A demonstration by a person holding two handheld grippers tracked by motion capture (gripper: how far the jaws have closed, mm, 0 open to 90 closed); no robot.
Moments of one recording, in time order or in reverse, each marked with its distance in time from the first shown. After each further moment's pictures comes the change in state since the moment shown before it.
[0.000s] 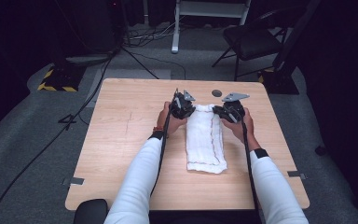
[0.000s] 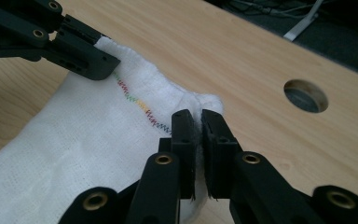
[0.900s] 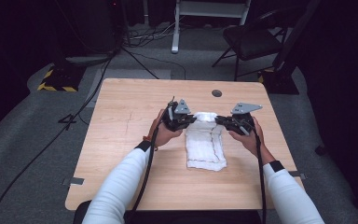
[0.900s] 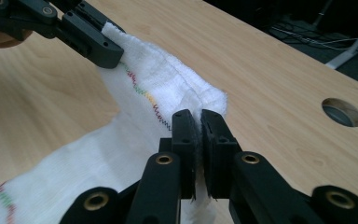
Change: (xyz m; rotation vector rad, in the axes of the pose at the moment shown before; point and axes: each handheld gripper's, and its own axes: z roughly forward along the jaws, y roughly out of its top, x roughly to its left) left arm -0.035 -0.023 -0.066 -0.100 -0.182 0.150; right arm 0.024 -0.020 -0.058 -0.079 0.176 -0.080
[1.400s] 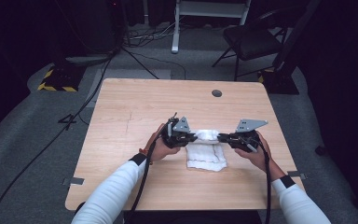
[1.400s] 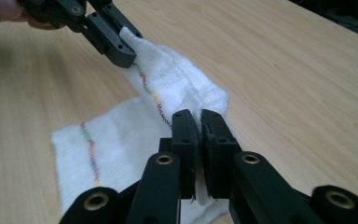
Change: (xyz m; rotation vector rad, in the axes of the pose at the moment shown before) left arm -0.037 -0.024 -0.008 0.055 -0.133 0.063; right arm 0.032 -0.031 -0.027 0.035 0.134 -0.049
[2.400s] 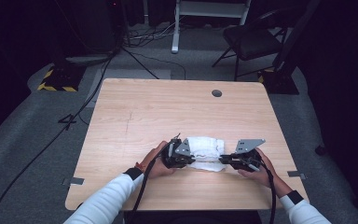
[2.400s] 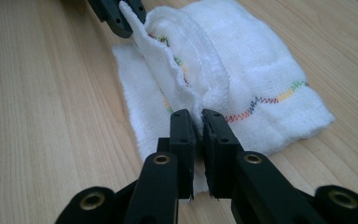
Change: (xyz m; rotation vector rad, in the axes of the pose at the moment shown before) left arm -0.047 -0.030 0.007 0.144 -0.072 0.100; right arm 0.037 -0.039 -0.003 0.129 0.069 -0.049
